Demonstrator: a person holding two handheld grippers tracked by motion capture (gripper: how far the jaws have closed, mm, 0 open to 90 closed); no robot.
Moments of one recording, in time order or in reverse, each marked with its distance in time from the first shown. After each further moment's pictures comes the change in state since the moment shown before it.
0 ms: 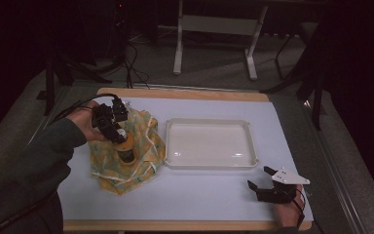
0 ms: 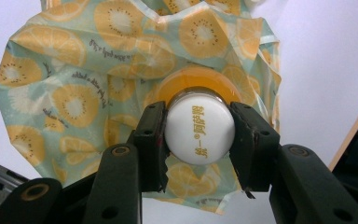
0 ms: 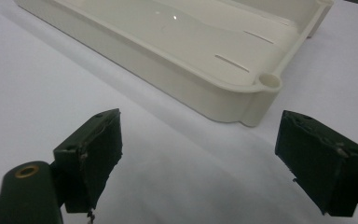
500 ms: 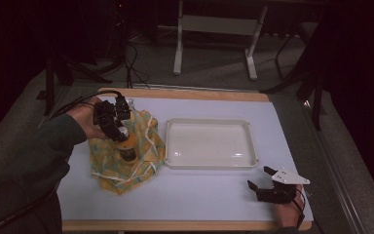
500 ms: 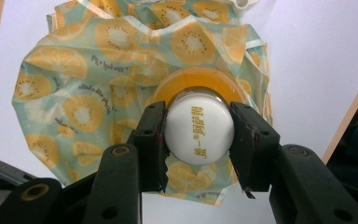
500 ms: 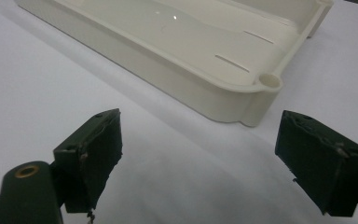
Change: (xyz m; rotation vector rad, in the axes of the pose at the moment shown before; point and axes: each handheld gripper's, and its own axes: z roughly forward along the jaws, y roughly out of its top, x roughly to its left) left arm -0.009 0.011 -0.017 0.011 0.025 0.058; right arm 0.000 0.000 0.000 -0.001 0.000 -0.001
